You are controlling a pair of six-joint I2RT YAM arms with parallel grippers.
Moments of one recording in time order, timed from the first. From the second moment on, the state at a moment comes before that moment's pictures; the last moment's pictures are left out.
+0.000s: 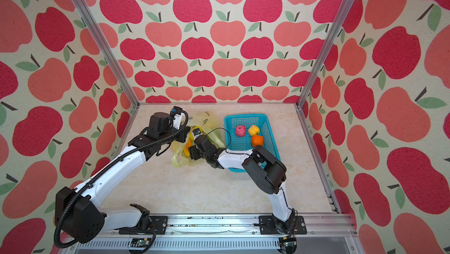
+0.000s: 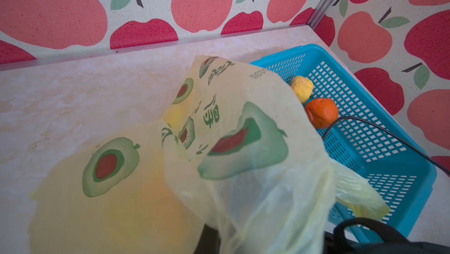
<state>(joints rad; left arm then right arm) -0.43 1.29 1.07 -0.34 0.16 -0.13 1.00 2.03 1.25 0.21 0.09 0.35</state>
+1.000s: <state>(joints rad) -0.44 1.28 1.07 -0.34 0.15 -0.13 1.02 1.84 1.10 0.14 0.10 0.41</state>
